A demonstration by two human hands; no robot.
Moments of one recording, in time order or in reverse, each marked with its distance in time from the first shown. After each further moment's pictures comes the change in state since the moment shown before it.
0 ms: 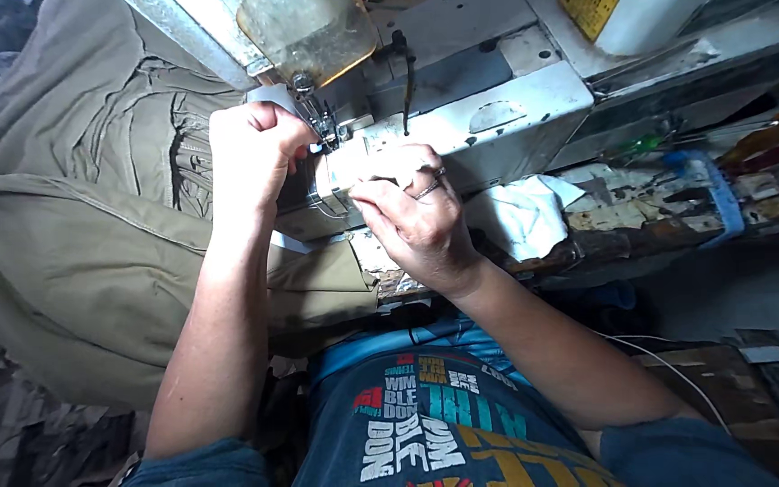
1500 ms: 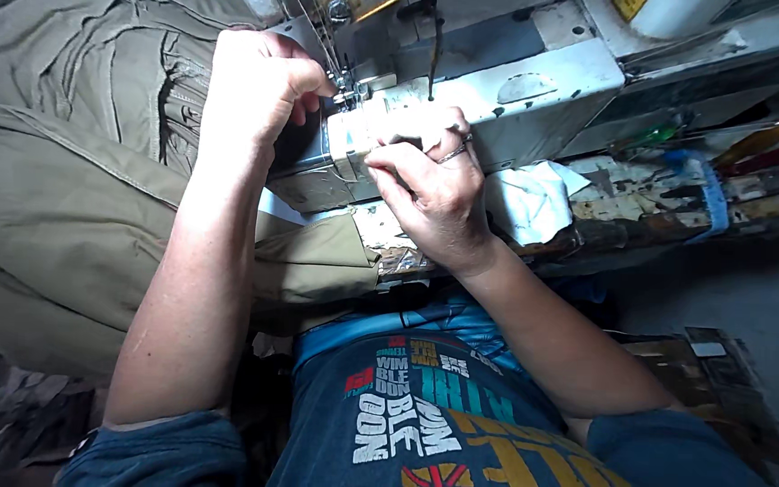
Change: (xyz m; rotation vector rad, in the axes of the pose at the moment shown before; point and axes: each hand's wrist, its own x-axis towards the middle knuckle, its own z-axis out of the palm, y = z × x) left_hand 0.015 0.002 -0.009 0.020 -0.133 -0.073; right_hand 0.001 -0.002 -0.002 -0.043 -0.037 0.012
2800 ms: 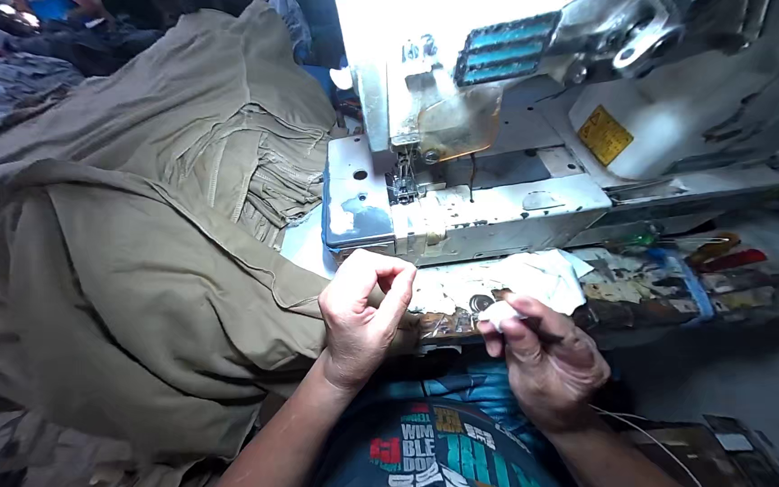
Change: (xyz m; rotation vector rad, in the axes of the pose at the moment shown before) left_hand -0.120 -0.041 0.045 -0.292 0.361 0.609; right_hand -0.051 -0.042 -0.054 0.392 0.063 0.289
